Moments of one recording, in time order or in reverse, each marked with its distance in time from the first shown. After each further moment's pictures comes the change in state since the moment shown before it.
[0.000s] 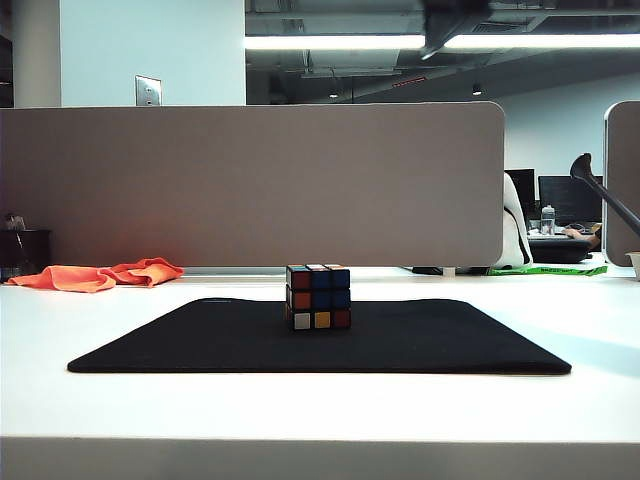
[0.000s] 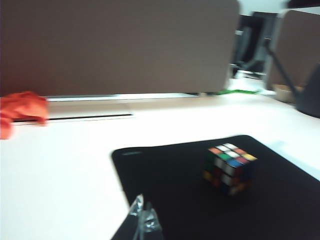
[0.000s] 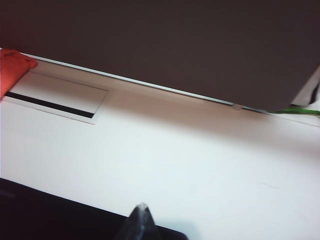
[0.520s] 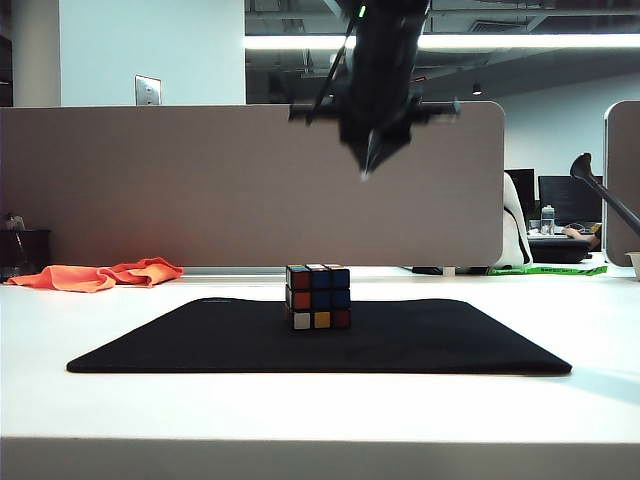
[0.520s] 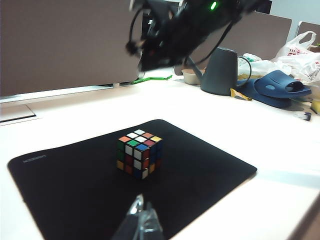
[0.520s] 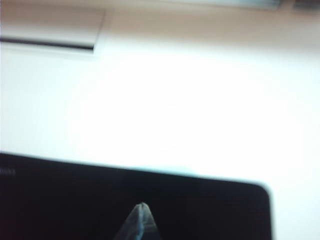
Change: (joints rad) left arm -0.006 0.000 0.000 0.000 0.344 0.000; right arm 0.167 0.282 0.002 0.032 0.206 0.290
